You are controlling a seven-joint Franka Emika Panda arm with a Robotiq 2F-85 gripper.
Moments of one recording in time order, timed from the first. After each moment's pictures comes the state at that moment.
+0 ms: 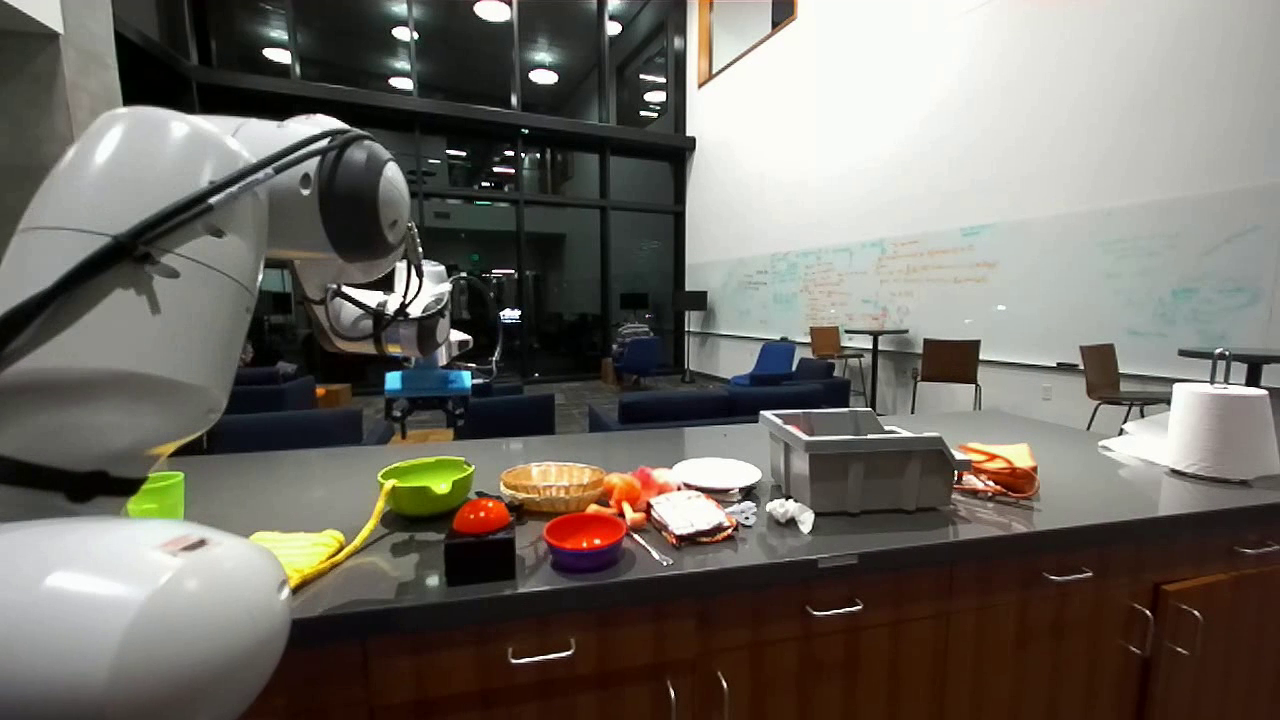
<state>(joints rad) 0.33 0.40 0.25 -1.70 0.01 2.47 -0.23</state>
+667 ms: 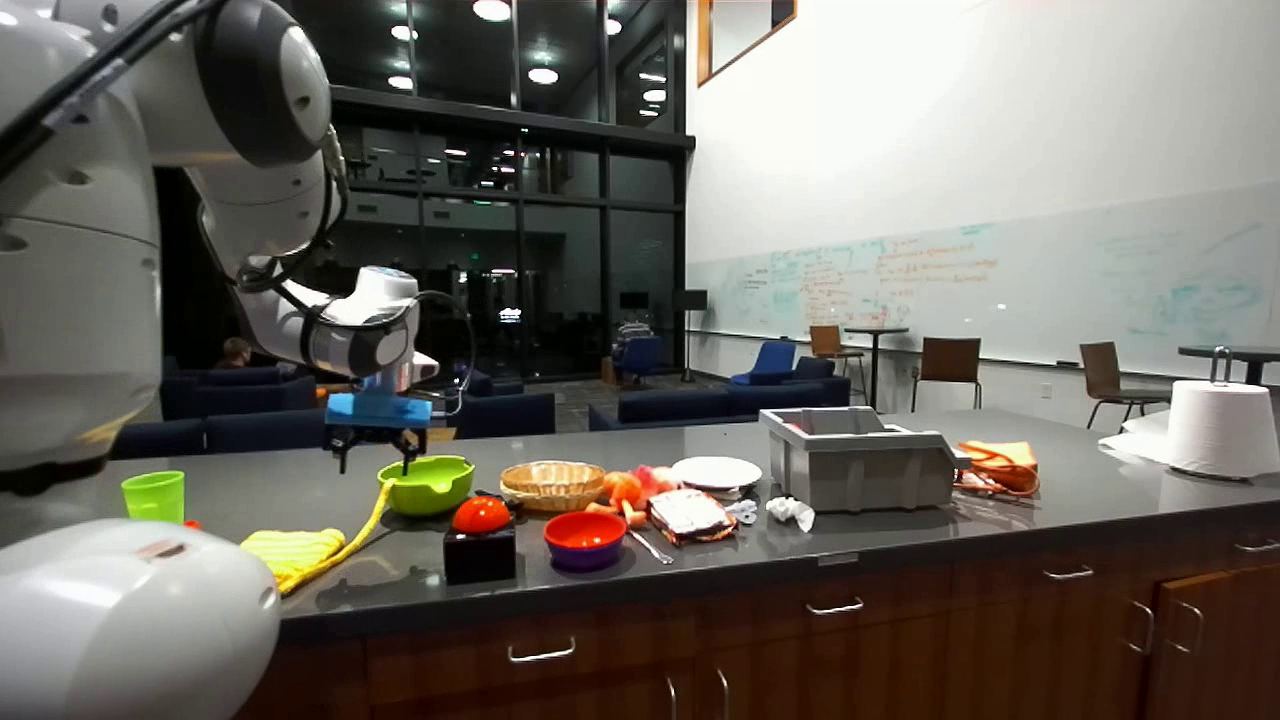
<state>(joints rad) 0.26 0.08 0.36 -2.20 0.33 2.56 -0.43</state>
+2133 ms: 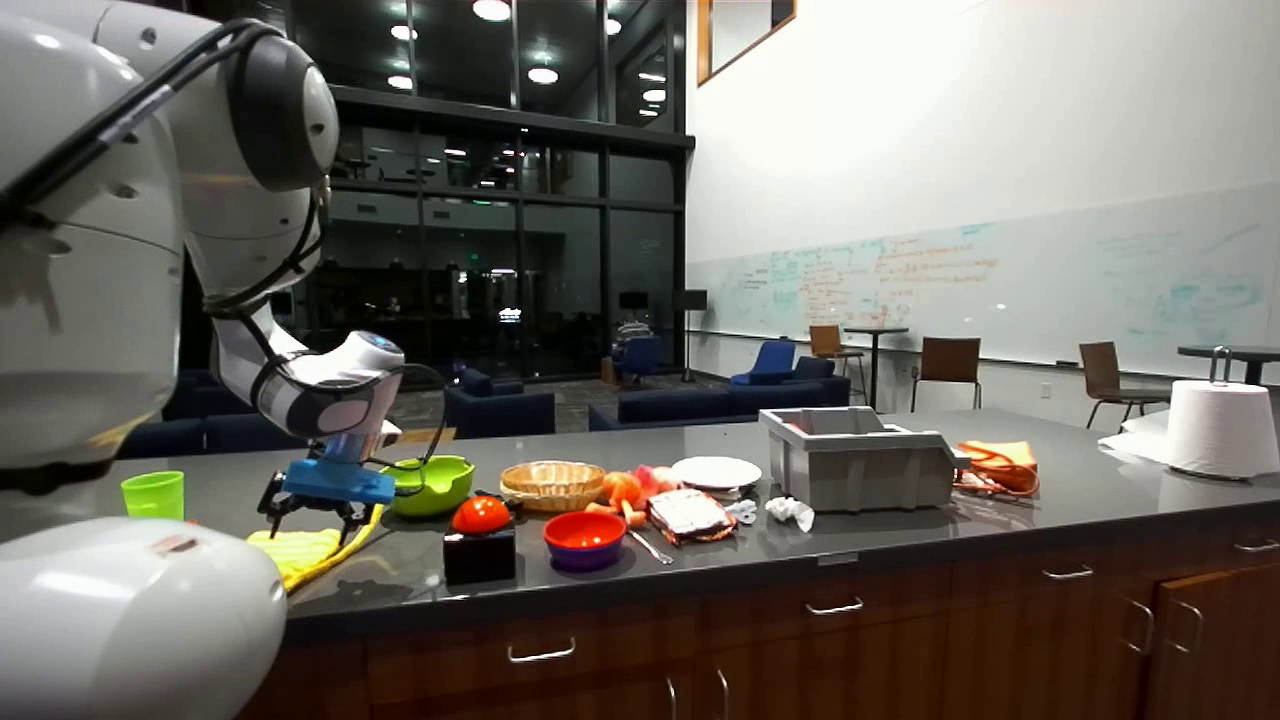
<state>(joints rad) 0.31 0.16 0.42 -2.32 0.71 2.60 -0.81</state>
